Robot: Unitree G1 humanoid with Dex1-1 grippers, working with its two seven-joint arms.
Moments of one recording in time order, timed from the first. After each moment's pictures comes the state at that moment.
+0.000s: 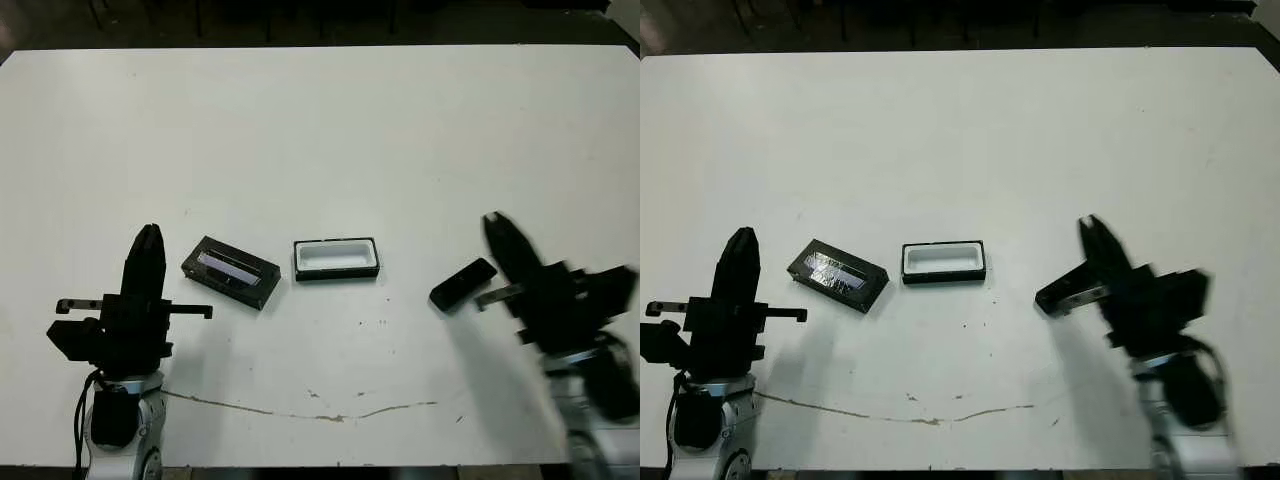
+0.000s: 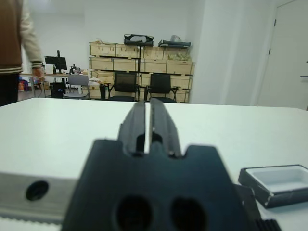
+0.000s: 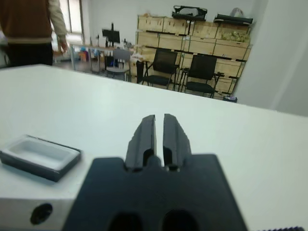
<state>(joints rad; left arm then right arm) 0.28 0.11 0.04 -0.23 -0.15 -0.45 -0.10 0.18 -0.50 -0.26 -0.47 0.37 0.12 0.39</state>
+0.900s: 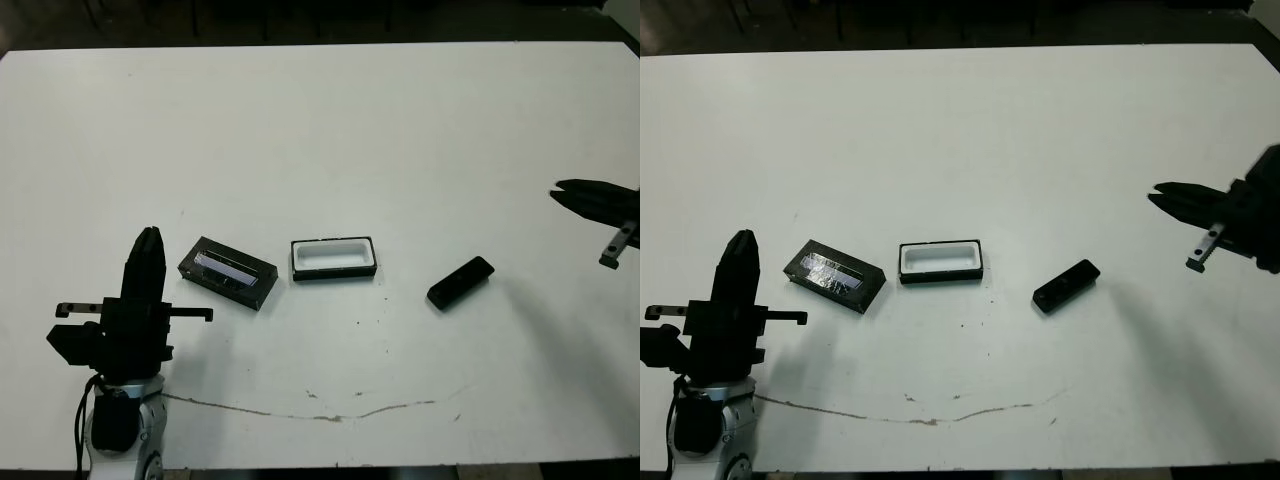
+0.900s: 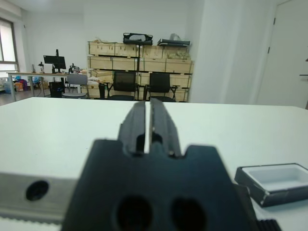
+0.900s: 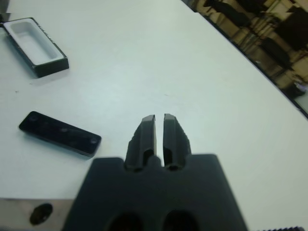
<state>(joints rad) 0.29 0.10 0.04 -0.25 -0.14 -0.45 -0.11 -0.32 -1.01 -0.16 0.15 0.32 0.17 1.09</state>
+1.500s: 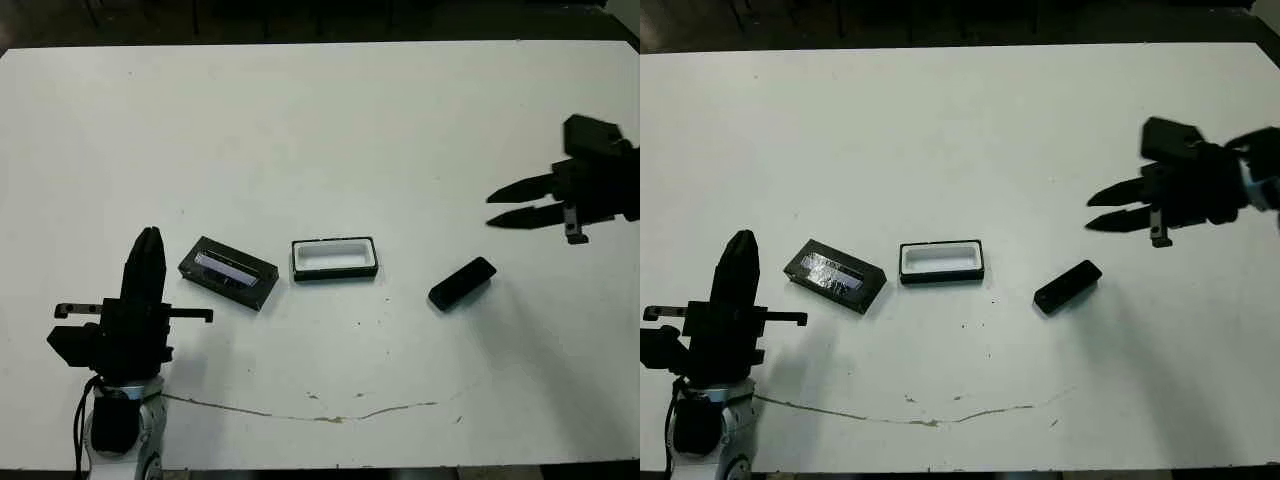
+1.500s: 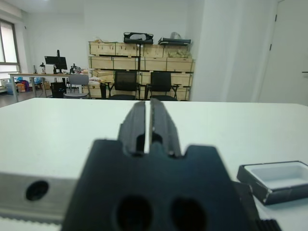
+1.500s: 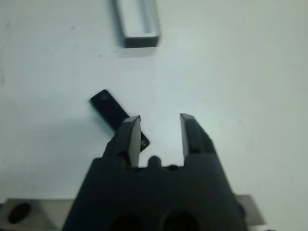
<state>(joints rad) 0.30 0.10 0.04 -0.25 -0.12 -0.45 -0.10 -0.77 -1.03 0.31 0.15 0.07 0.23 1.54</state>
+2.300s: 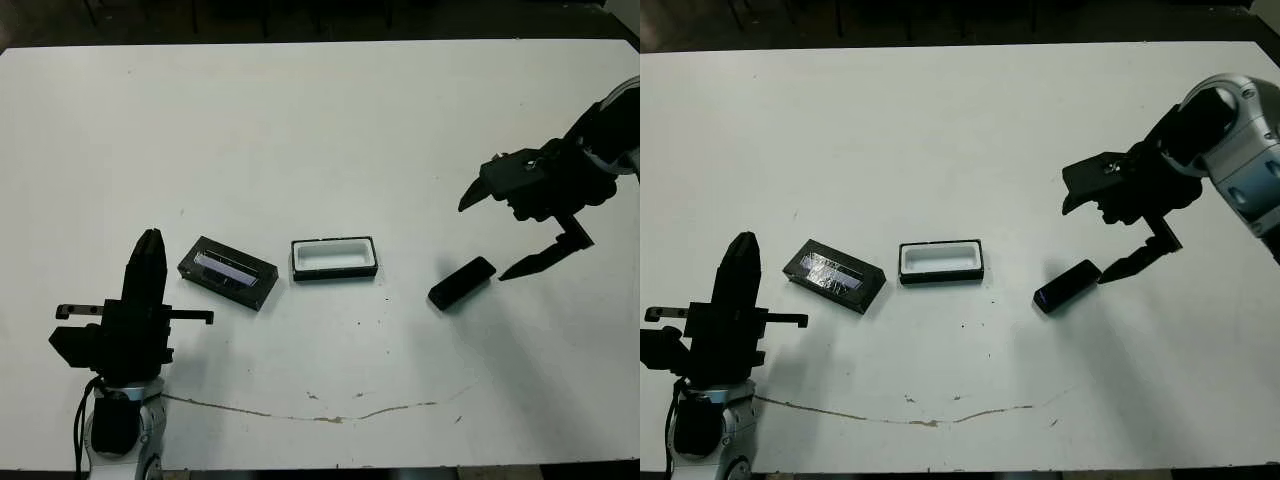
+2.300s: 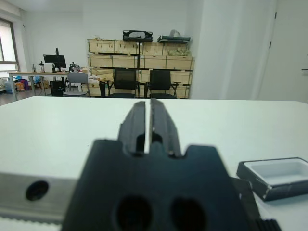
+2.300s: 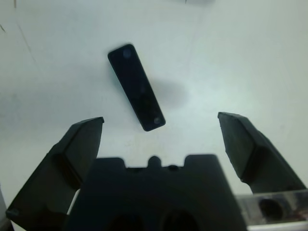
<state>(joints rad) 0.31 0.10 0.04 -0.25 -0.11 -0.45 -0.10 -1.06 -1.04 0.79 0.30 0.00 0.12 1.61</state>
